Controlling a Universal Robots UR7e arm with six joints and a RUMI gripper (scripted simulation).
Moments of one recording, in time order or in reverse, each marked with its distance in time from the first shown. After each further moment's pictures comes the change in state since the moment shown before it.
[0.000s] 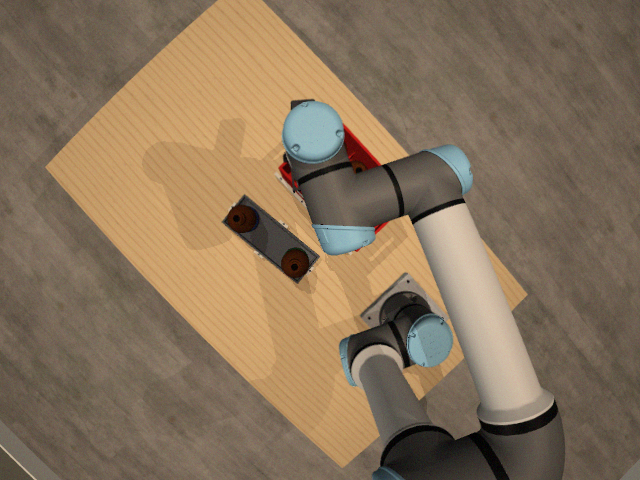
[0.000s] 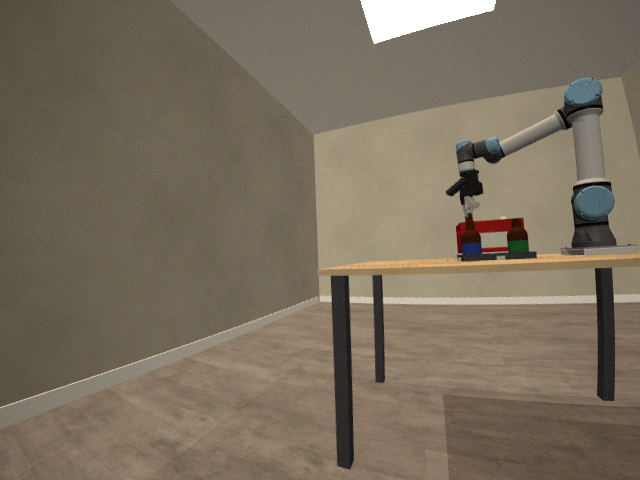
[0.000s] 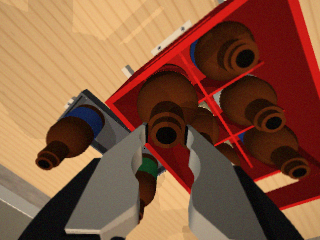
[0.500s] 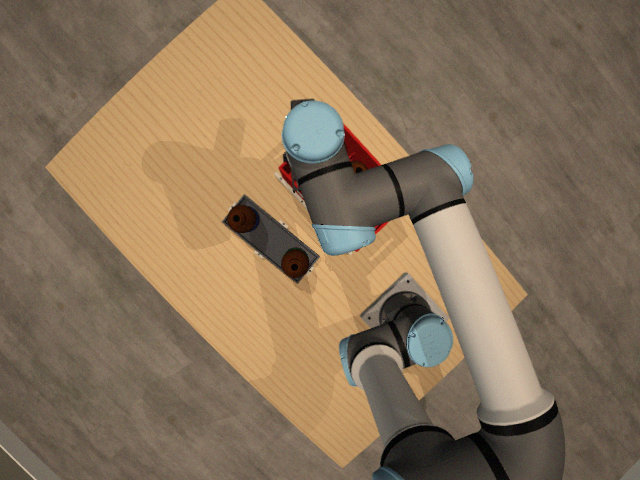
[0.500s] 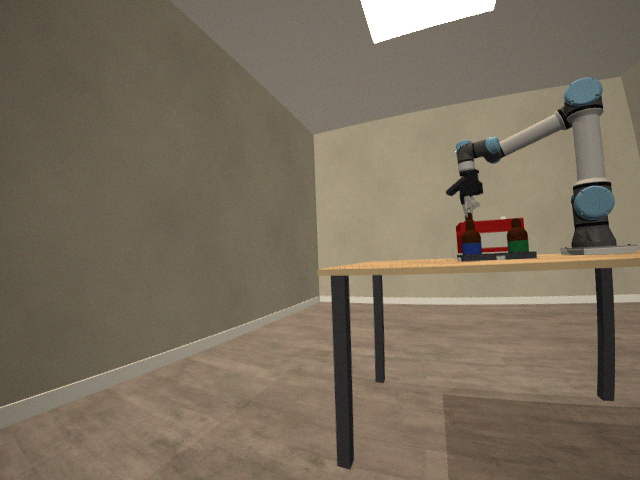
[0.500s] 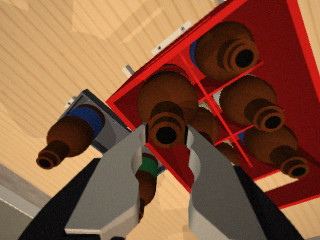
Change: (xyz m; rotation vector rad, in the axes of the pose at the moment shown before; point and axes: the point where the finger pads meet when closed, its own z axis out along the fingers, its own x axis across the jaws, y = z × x) arm 0.000 0.000 -0.002 0.000 0.000 0.000
